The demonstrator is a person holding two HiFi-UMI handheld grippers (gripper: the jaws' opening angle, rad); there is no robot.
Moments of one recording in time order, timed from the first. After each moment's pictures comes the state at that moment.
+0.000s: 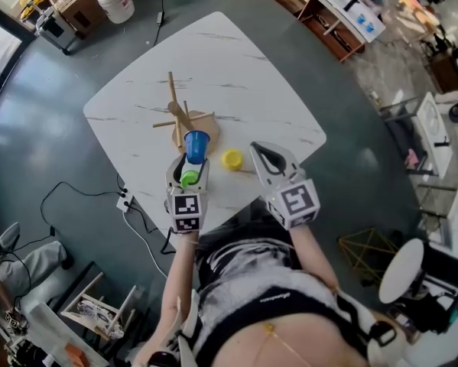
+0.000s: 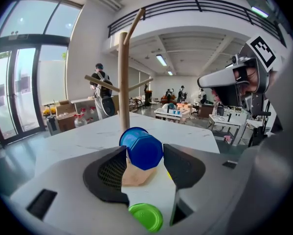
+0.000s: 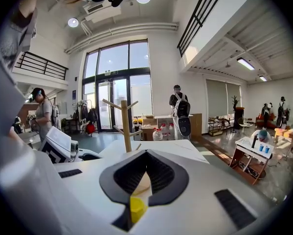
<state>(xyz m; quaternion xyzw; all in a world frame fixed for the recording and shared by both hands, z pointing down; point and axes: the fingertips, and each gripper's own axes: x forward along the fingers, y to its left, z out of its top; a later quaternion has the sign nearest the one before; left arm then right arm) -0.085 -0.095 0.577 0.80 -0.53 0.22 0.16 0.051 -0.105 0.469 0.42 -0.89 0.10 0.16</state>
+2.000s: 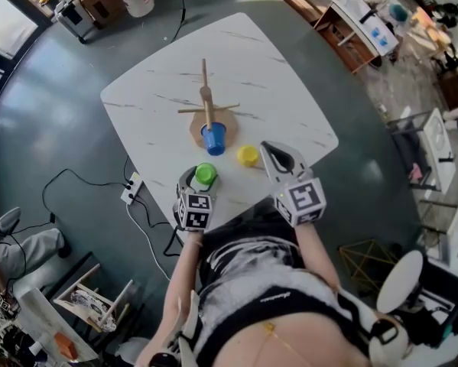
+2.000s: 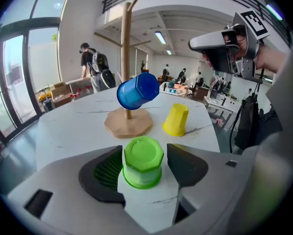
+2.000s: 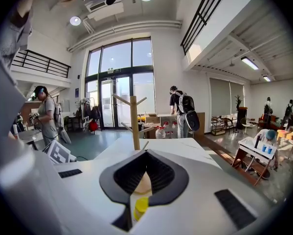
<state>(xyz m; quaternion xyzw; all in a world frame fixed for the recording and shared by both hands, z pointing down) -0.104 -0.021 0.664 0.78 -0.48 0.31 0.25 0.027 -0.091 0.478 0.41 -0.89 0.10 0.17</state>
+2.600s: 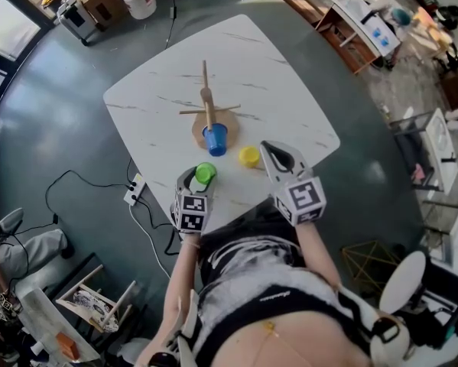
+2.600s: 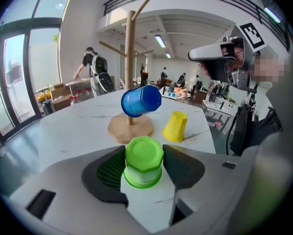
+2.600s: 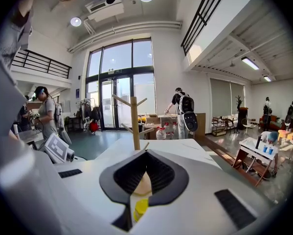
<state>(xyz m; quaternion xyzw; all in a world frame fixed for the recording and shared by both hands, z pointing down) -0.112 -0.026 0.640 0.79 -0.48 0.30 0.24 0.026 -0.094 0.477 0.41 -0.89 0.09 0.16</state>
